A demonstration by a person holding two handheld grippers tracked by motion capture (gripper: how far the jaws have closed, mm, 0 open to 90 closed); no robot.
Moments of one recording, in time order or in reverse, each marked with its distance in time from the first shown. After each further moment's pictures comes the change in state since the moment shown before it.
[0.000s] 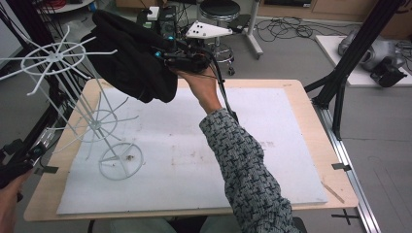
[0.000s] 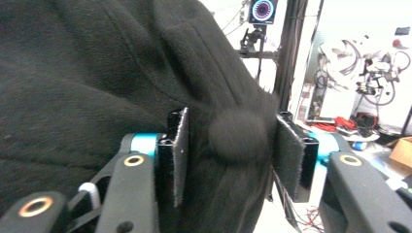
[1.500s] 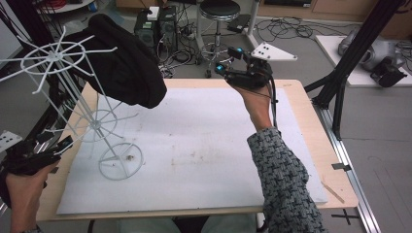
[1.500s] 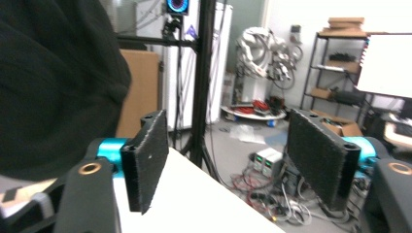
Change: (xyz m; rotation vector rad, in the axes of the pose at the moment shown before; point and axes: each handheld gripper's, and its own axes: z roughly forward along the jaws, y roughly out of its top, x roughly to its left) left arm -0.028 -0.004 0.049 0.055 -0.112 0.053; right arm -0.025 -0.034 -0.139 0.017 -0.323 -0.018
